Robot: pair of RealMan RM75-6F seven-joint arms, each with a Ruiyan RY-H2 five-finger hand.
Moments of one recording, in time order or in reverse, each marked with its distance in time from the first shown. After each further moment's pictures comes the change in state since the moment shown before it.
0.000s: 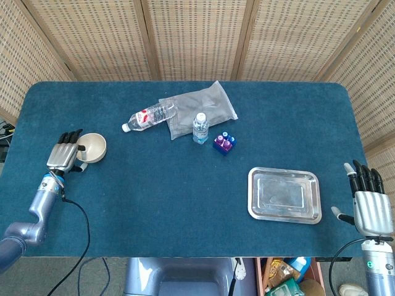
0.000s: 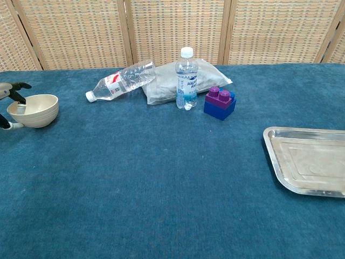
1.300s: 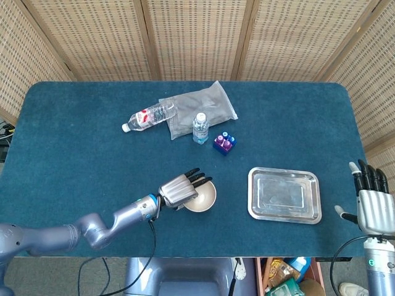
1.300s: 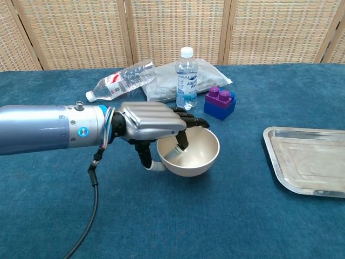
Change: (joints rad) left arm -0.378 -0.001 0.023 -0.665 0.162 -0.188 0.489; right arm 0.005 0.002 0.010 -0.006 0.052 -0.006 -0.016
